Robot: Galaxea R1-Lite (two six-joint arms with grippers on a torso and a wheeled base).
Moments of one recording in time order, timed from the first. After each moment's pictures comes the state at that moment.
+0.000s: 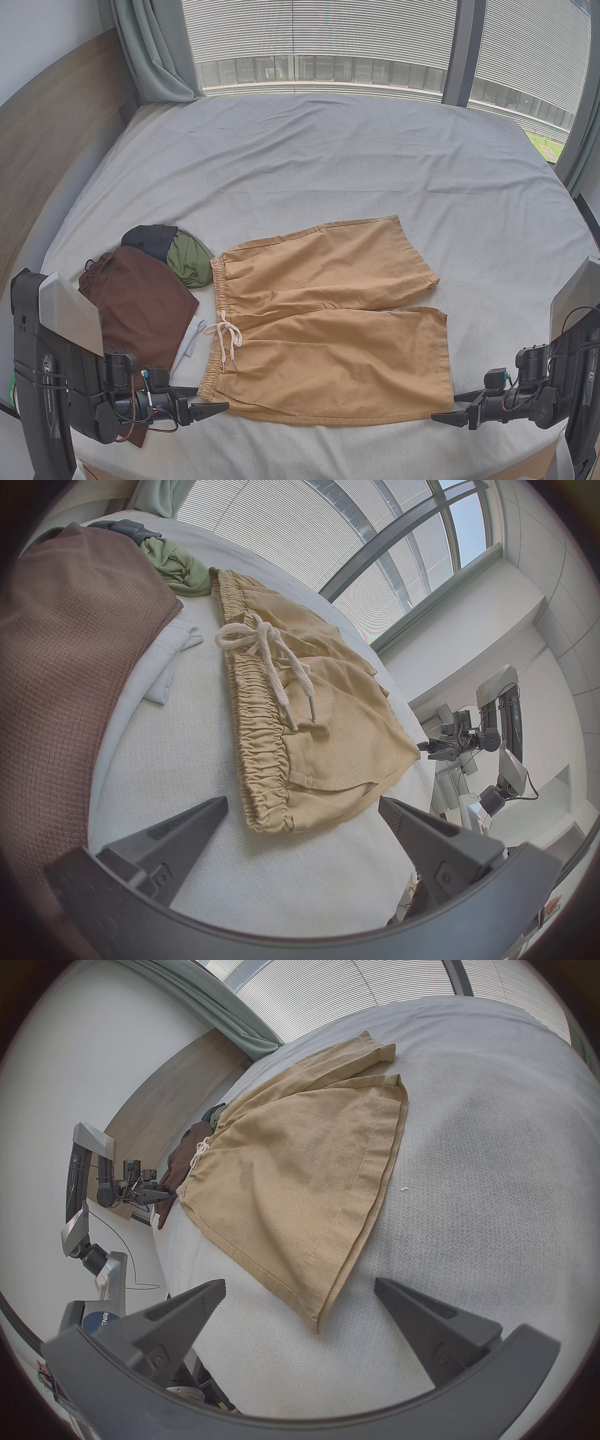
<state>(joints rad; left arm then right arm) -0.07 2.45 -0.19 -1.55 -0.74 -0.05 -0.03 2.38 -0.02 -1.49 0.69 -0.14</state>
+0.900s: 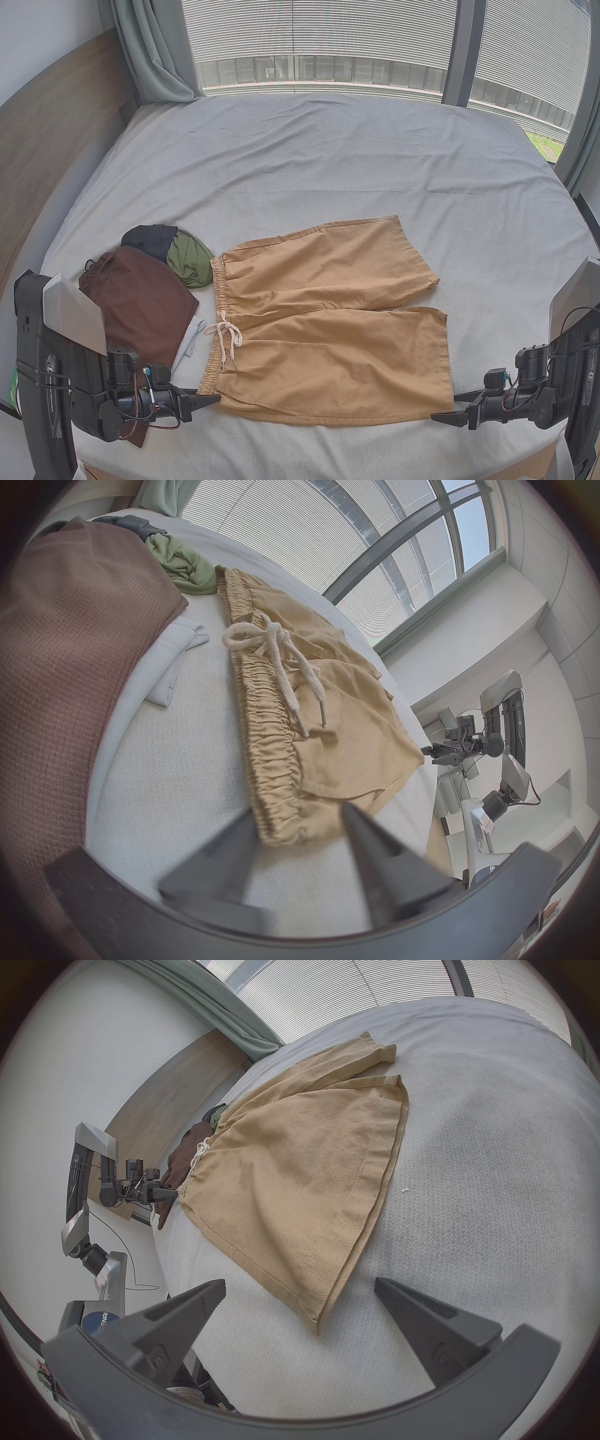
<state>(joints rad) -0.07 2.47 -0.23 -1.55 -0.74 -0.08 -0.03 2.39 -0.02 -1.50 0.69 -0.14</state>
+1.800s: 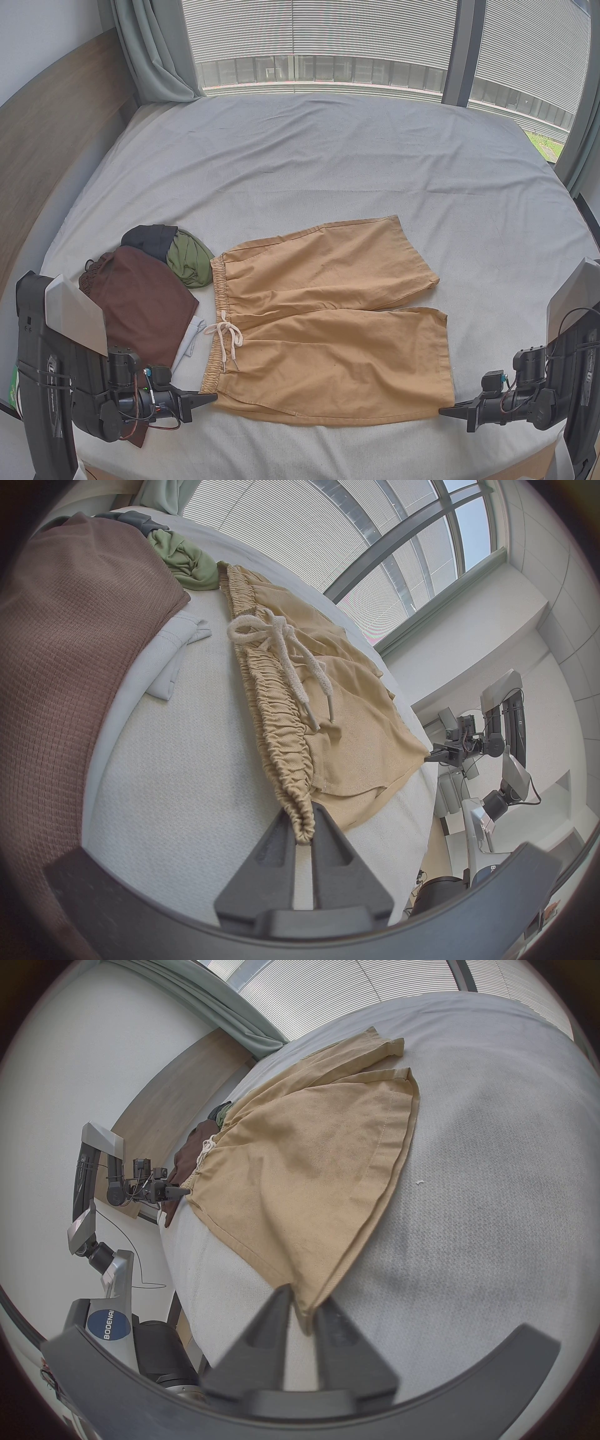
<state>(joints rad) -0.06 2.49 -0.23 -1.55 -0.74 -0.08 -0.01 2.40 -0.02 -1.50 0.71 -0.14</state>
